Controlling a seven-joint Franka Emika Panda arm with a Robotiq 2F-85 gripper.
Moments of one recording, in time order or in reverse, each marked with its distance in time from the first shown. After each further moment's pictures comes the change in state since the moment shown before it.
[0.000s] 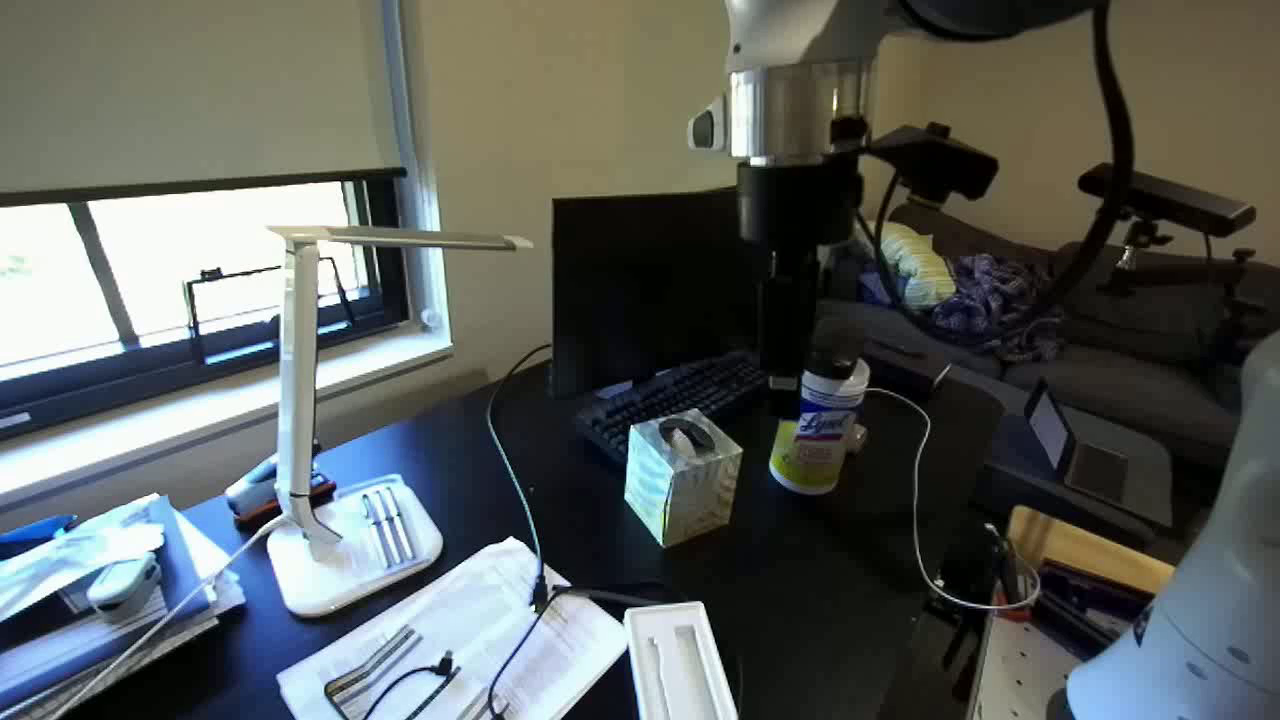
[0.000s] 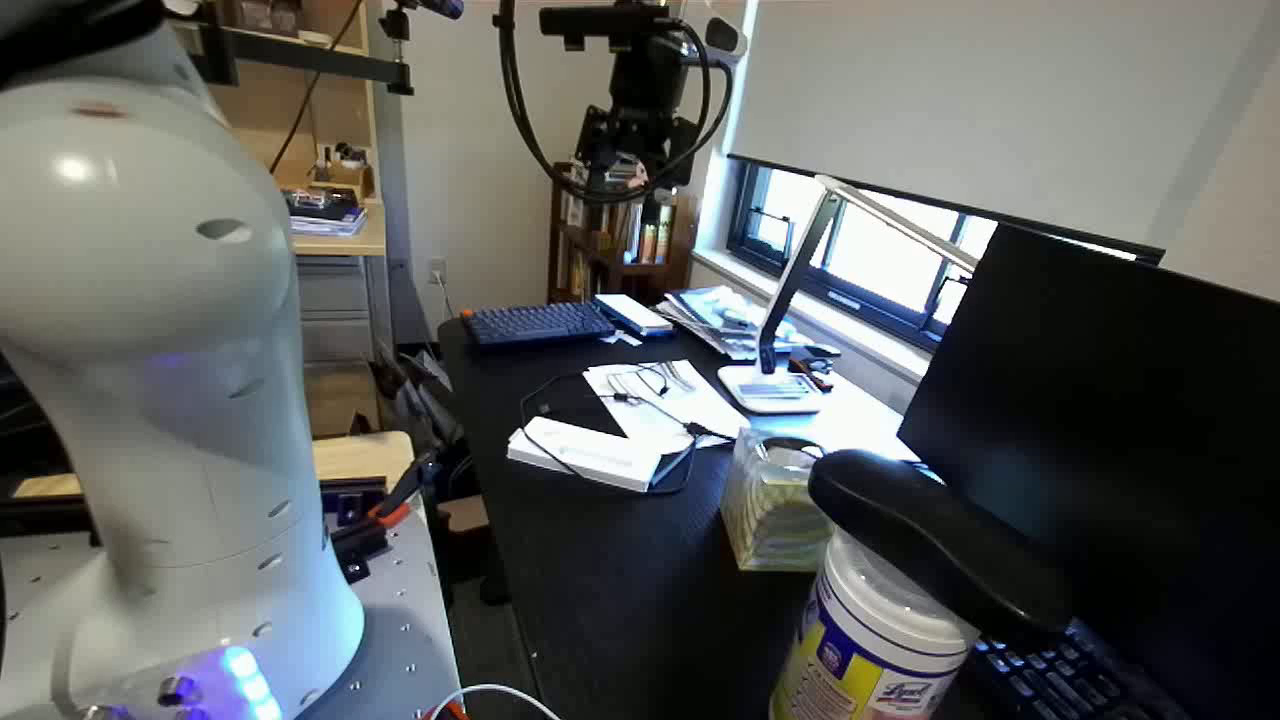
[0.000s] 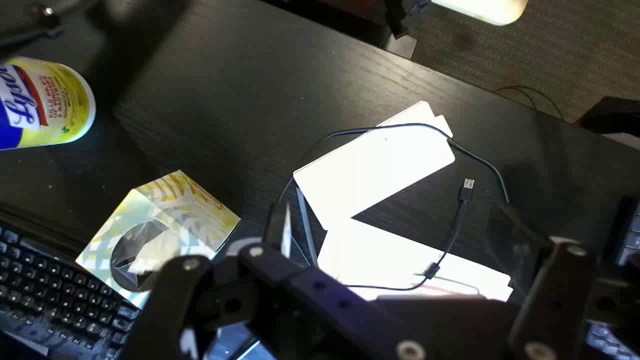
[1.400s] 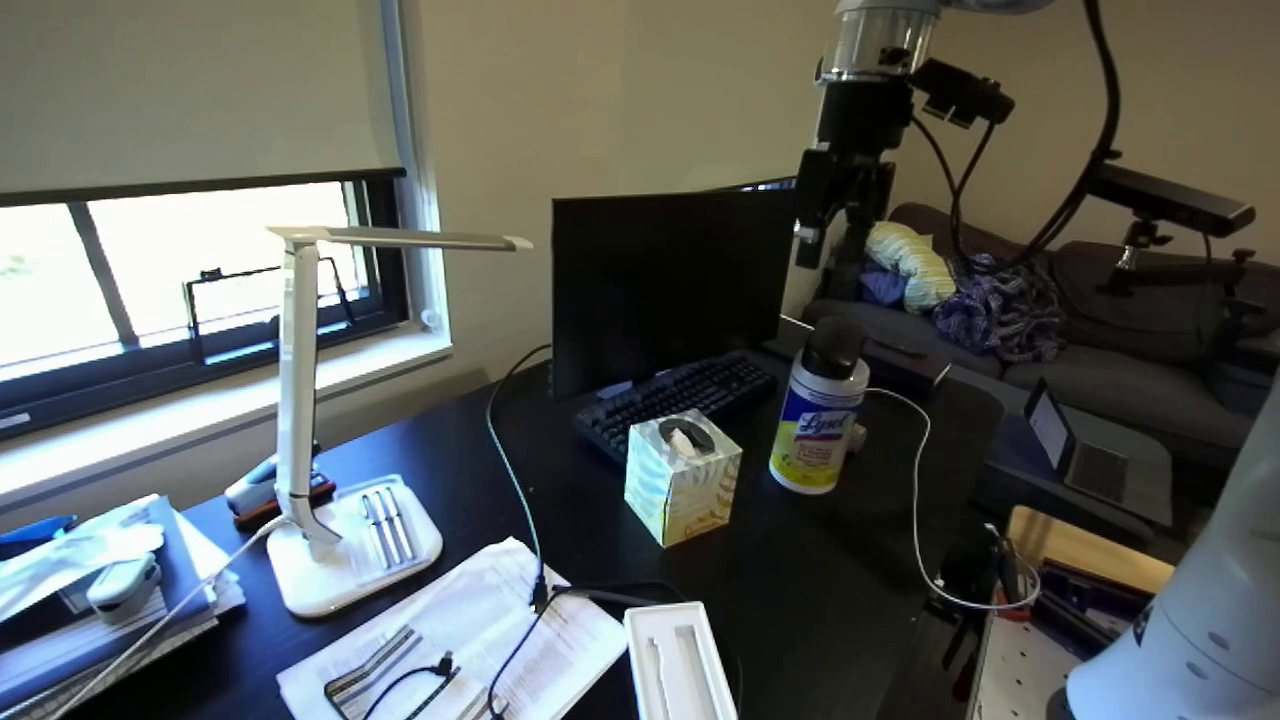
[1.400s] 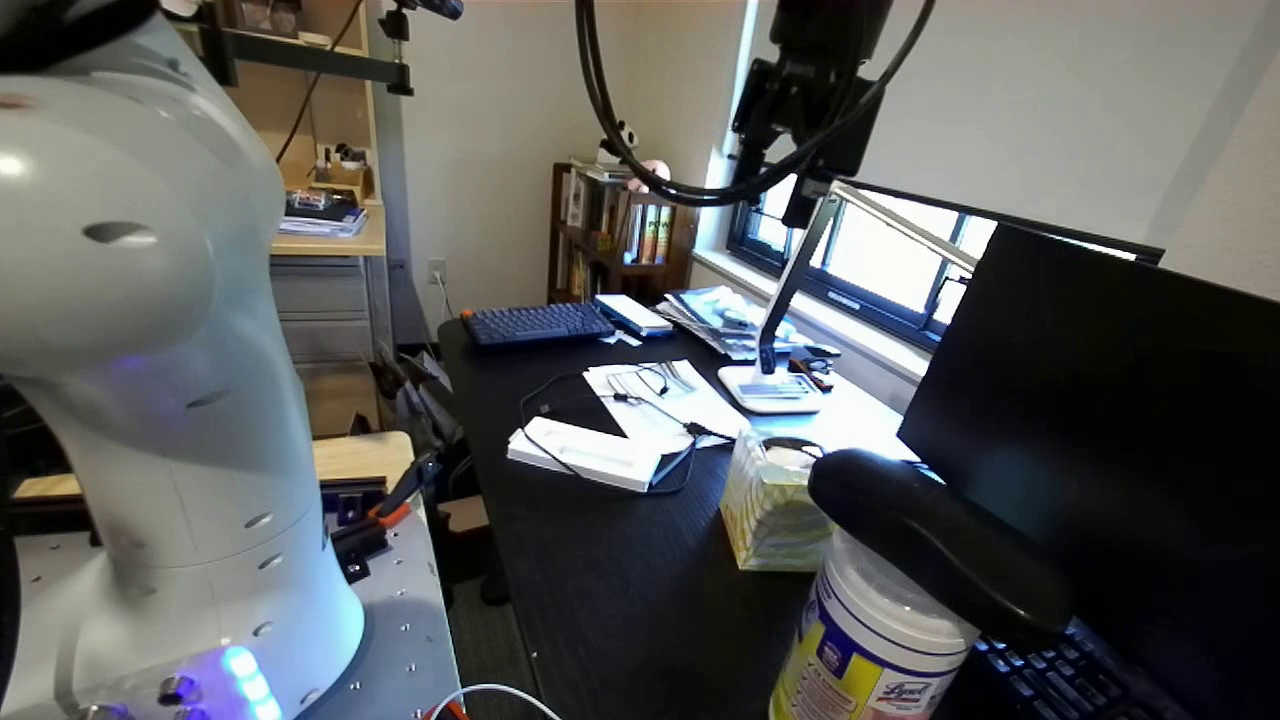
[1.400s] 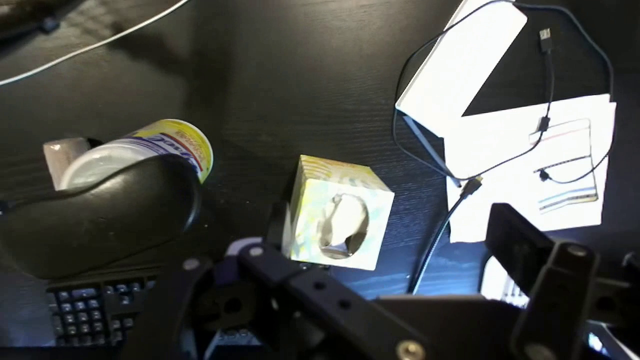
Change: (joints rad) arm -0.228 -0.096 -0.291 0.001 0.002 0.010 0.006
